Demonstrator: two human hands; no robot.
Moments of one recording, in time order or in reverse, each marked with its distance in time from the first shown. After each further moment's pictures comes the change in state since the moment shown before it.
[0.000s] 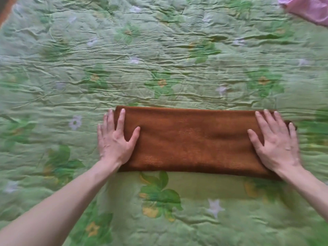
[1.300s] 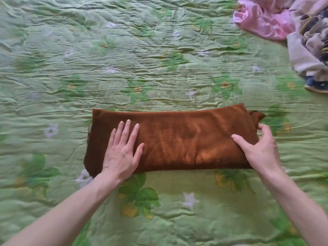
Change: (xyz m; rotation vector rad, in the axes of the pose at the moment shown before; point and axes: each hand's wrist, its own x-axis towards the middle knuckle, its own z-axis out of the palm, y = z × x) left_hand -0.038 0.061 0.016 0.060 0.052 0.442; right_hand -0.052 -0.024 -0.078 0.690 0.083 0.562
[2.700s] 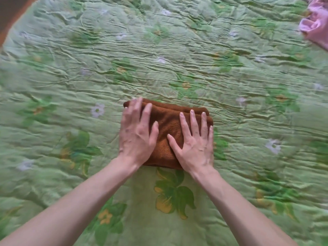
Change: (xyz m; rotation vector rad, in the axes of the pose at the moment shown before) left_hand -0.004 -0.057 -0.052 -0.176 0.305 -0.268; right_hand -0.095 -0.108 0.226 -0.681 -0.213 -0.717
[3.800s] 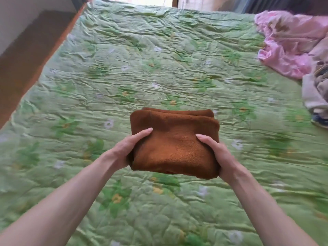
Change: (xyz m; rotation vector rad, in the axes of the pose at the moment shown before) left_hand 0.001 0.045 -0.146 -1.265 -0.862 -0.967; right_hand -0.071 0.065 -0.188 1.604 -0.425 0.567
